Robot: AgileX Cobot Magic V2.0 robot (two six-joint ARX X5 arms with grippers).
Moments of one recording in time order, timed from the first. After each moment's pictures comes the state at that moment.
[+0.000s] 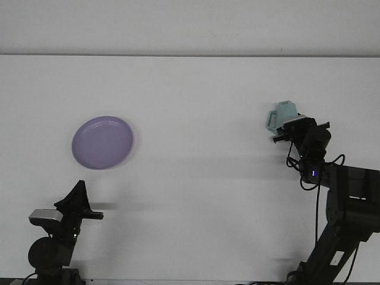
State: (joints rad) left arm -0.03 0.00 0.03 0.17 0.06 -0.22; right arm -0.18 1.96 0.91 0.81 -0.16 -0.40
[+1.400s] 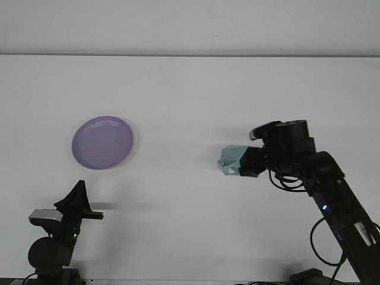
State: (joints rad) left arm -0.03 0.00 0.03 0.17 0.06 -0.22; right arm 0.30 1.32 1.25 -0.87 -0.26 -0.04
